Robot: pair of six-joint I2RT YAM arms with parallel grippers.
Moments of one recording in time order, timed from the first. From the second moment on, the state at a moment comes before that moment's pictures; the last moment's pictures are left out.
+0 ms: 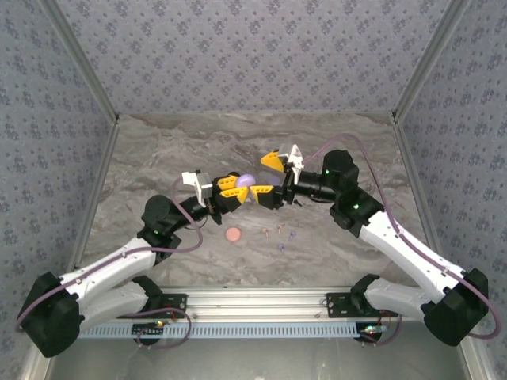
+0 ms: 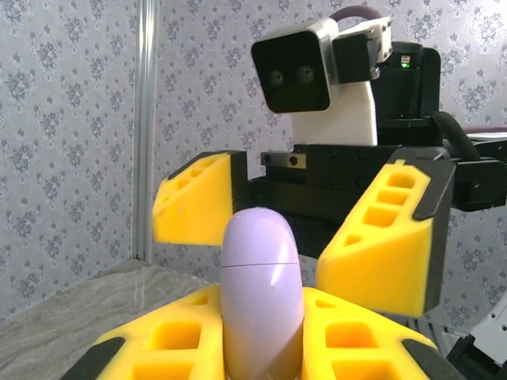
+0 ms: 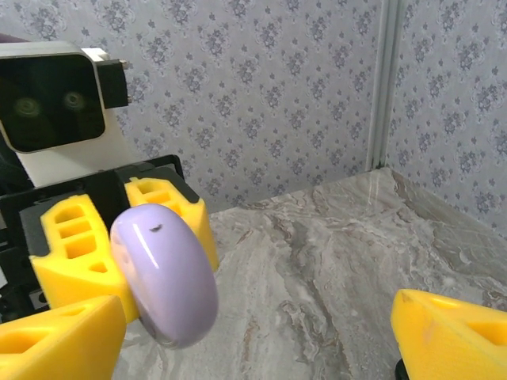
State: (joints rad) left arm -0.72 0.98 0.50 0.83 0.49 -0.27; right arm 0.64 1.09 0.94 0.08 -0.61 0.01
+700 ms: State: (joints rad) left arm -0.72 1.01 0.52 0.83 0.47 -0.26; right arm 0.60 1.12 0.99 0.04 -0.61 0.00
